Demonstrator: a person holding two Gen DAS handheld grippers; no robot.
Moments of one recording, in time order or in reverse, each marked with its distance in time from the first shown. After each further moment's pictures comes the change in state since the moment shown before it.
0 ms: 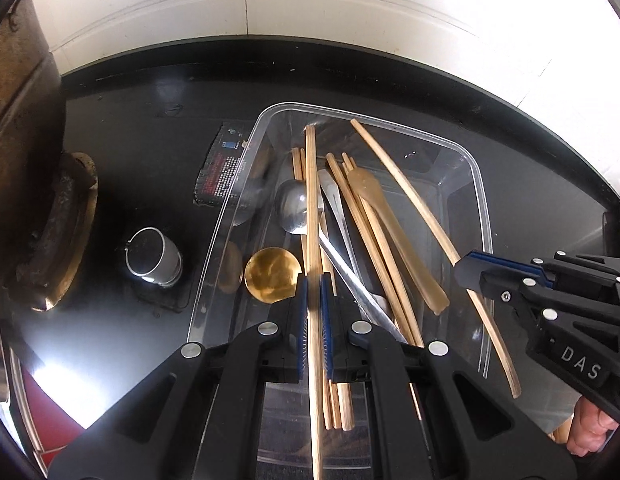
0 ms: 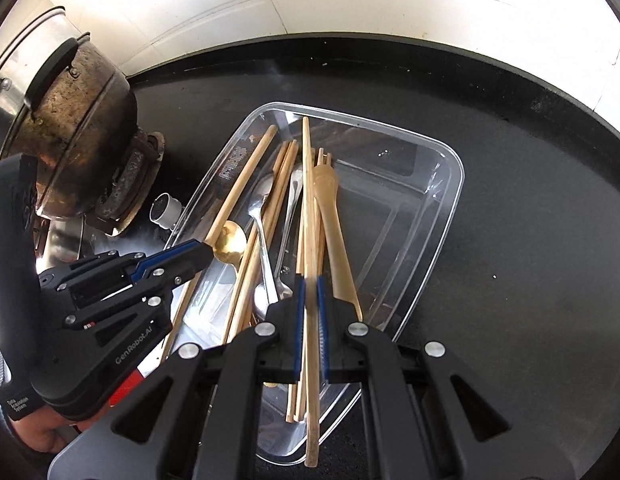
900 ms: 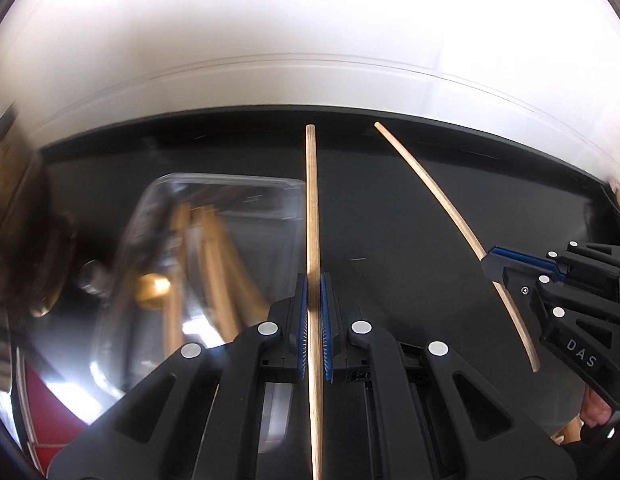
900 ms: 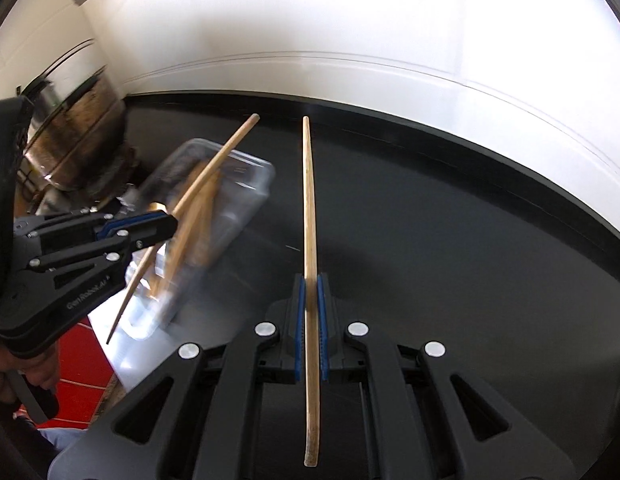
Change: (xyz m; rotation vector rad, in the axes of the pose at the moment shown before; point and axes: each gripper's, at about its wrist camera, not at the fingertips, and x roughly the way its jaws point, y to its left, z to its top) left arm -0.060 -0.149 -0.011 0.073 -0.148 0.057; right arm -0.119 -0.117 -0.063 -0.130 -0.195 -0.081
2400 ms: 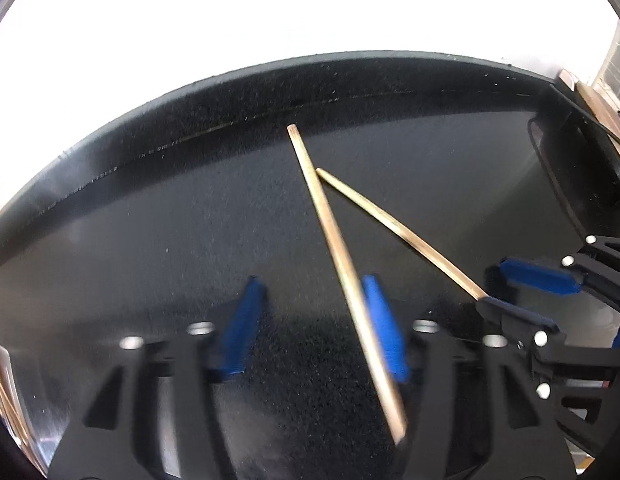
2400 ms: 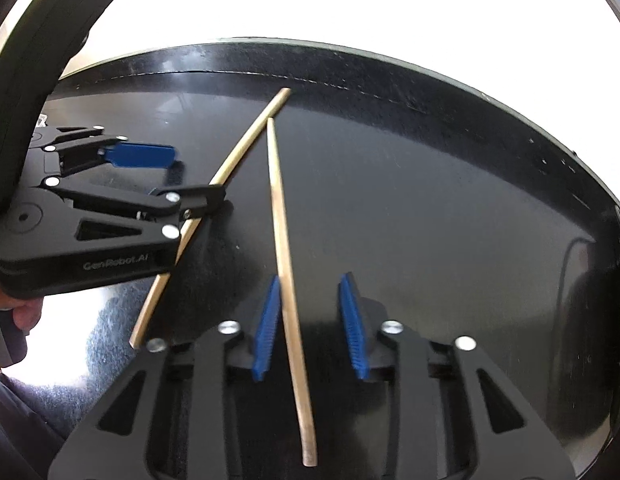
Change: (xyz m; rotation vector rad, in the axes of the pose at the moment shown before) left arm 0.171 -0.390 0.032 0.370 0.058 -0.192; right arm -0.018 -0.329 -0.132 0.091 0.075 -0.262
